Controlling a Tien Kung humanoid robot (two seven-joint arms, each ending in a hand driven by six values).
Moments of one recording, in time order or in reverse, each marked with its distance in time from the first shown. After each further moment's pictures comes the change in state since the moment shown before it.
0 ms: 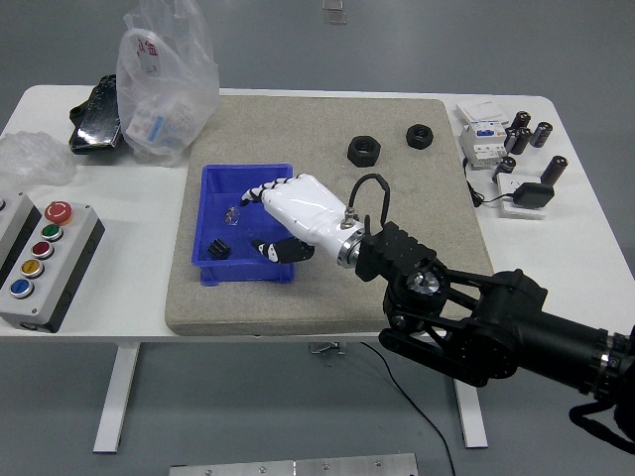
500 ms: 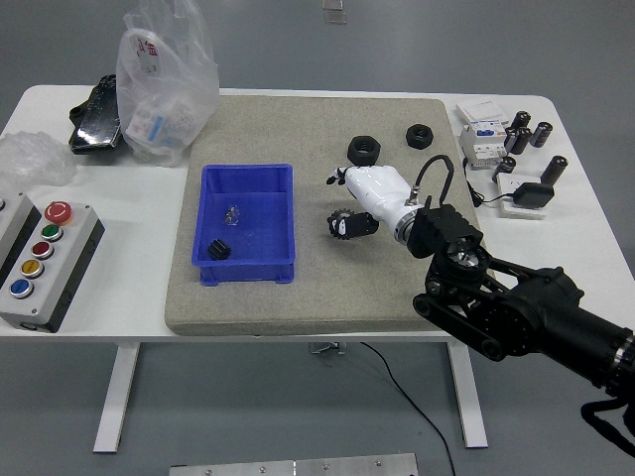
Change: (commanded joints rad) left arm -0.003 0.000 -0.002 0.000 0.004 0.000 0.002; right arm -0.019 -0.015 0.073 -0.188 0.071 0.102 -0.049
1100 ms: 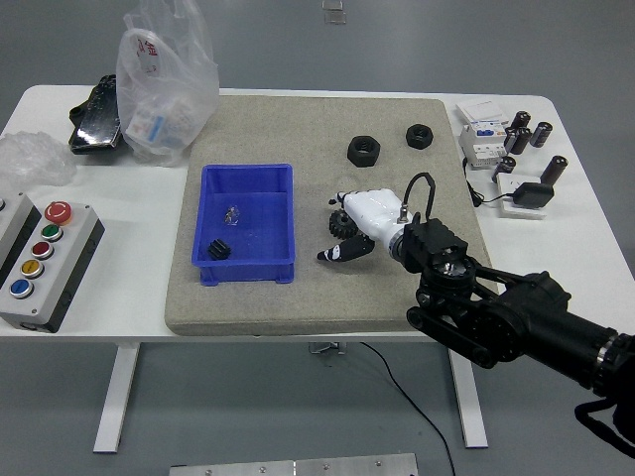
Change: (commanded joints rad) left arm -0.005 0.002 0.000 0.000 0.006 -0.001 0.004; right arm 0.016 0.033 -0.083 -0.081 0.011 0.021 -0.032
